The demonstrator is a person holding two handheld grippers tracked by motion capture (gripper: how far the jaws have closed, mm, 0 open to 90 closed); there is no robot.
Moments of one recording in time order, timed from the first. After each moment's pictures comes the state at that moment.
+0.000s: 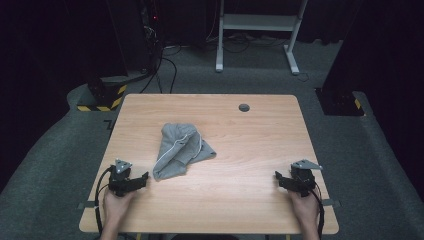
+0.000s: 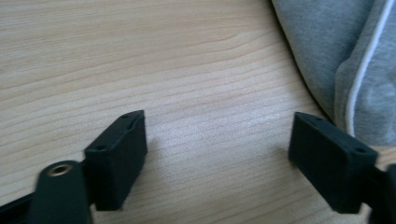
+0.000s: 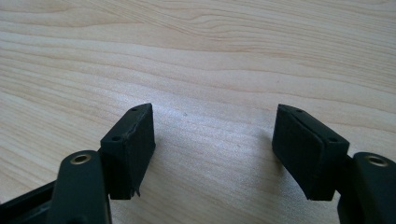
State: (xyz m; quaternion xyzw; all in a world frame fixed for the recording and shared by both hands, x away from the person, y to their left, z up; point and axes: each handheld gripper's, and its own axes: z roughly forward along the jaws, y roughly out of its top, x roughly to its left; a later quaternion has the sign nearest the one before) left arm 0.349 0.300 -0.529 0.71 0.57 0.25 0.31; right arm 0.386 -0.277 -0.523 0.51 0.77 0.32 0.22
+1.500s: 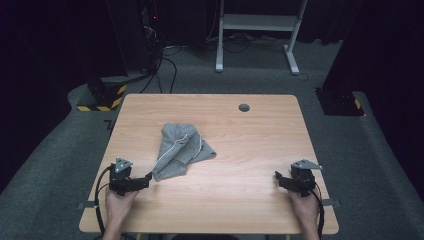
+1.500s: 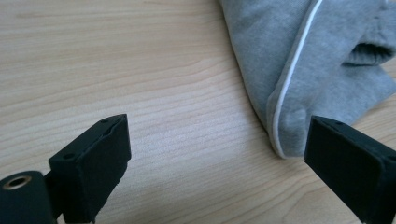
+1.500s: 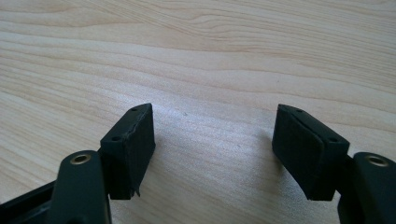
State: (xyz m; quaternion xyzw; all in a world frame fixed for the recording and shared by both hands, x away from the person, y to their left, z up) left arm 0.340 0.288 -0.504 0.71 0.56 0.24 0.35; right arm 0.386 -0.277 -0.523 0.51 0.77 0.32 0.22
